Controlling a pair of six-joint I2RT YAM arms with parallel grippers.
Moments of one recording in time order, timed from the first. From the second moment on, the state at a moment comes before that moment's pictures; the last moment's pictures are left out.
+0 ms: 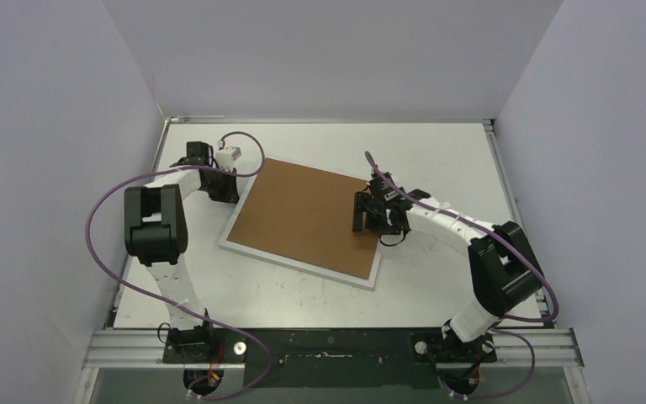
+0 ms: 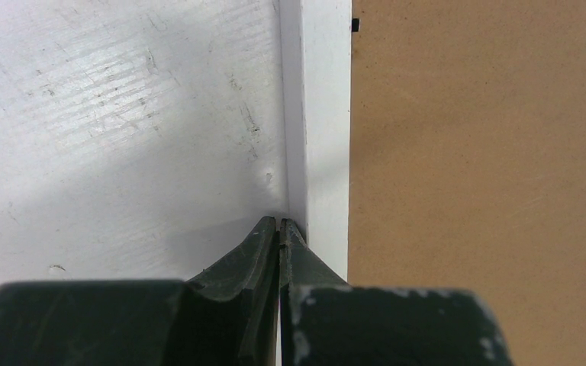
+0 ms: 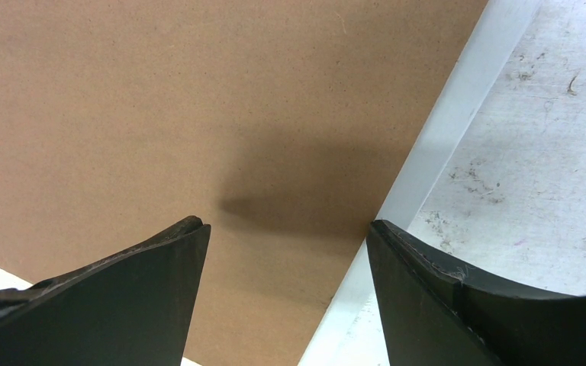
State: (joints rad) left arm 0.05 1.99 1.31 -0.44 0.44 0.20; right arm 0.55 1.60 1.01 -0.46 0.01 0.56
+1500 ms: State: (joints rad) left arm 0.06 1.99 1.33 -0.48 0.39 0.22; right arm 0.58 1.67 1.36 -0.66 0.09 0.39
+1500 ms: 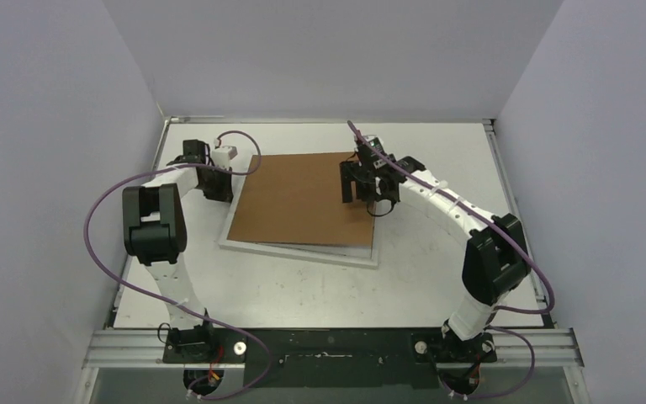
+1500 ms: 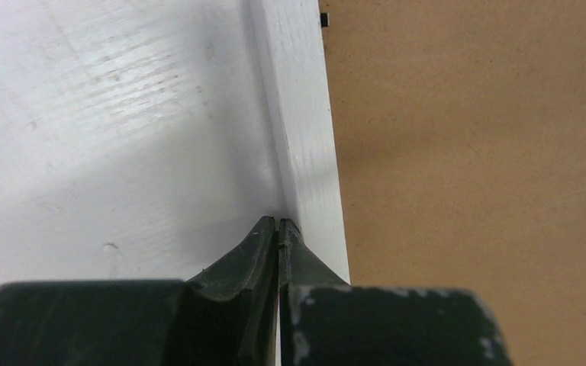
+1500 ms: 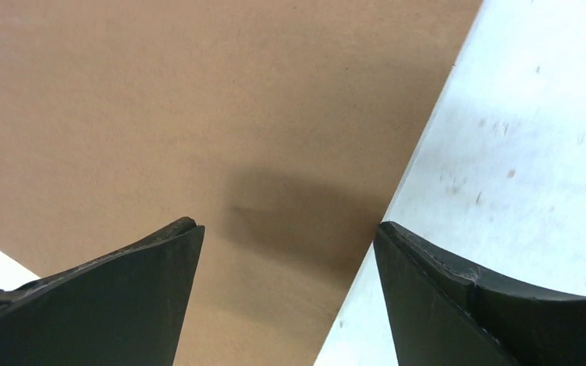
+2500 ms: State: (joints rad) left arm 0.07 1.99 1.39 -0.59 0.39 0.28; right arm 0.59 1.74 1.16 -0.50 0.07 0.45
